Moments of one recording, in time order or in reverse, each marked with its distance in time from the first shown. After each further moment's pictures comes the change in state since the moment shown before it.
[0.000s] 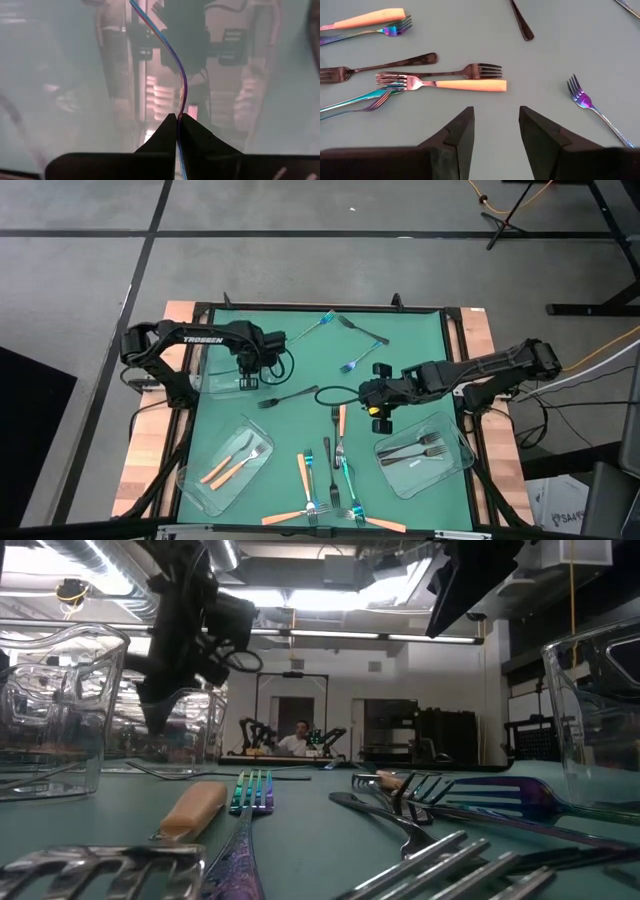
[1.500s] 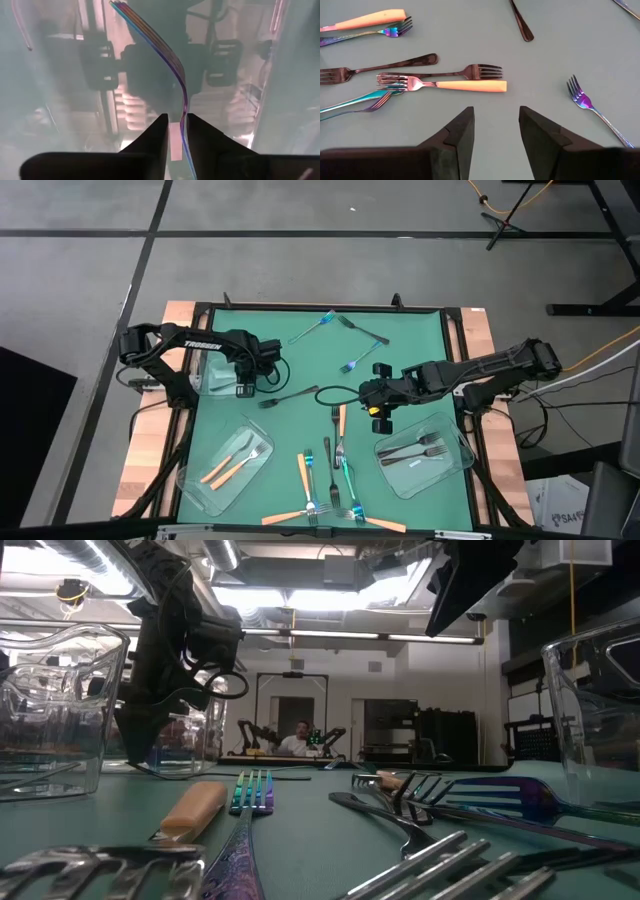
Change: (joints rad) left arm 0.000 0.001 -0.163 0.154 0.040 0.033; right arm 0.000 -0.001 0.001 0.001 0.000 0.000
